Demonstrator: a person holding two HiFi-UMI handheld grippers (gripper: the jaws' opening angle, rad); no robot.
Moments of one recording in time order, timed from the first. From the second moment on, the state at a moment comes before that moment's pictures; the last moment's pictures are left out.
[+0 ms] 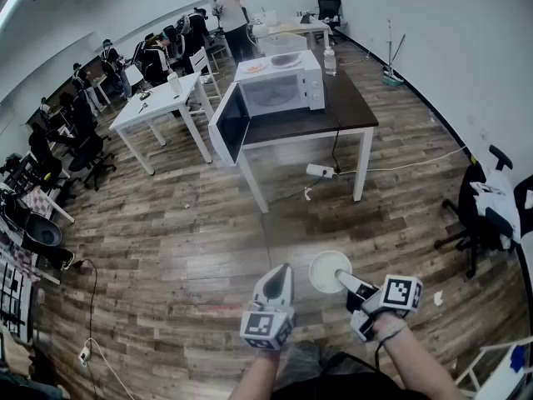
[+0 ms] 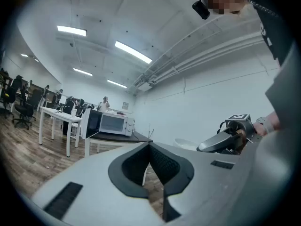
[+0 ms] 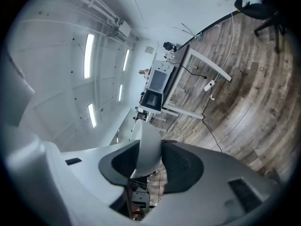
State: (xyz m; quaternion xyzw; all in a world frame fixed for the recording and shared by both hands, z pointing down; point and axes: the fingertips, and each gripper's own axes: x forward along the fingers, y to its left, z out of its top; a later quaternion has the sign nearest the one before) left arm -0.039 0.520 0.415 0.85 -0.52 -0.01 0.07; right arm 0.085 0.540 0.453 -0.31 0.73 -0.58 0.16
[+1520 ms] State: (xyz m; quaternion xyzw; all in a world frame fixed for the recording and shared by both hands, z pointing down) left arm -0.022 0.363 0.433 0.84 -0.54 -0.02 0.05; right arm 0.092 0.390 0.466 -0.36 0.71 -0.59 0.11
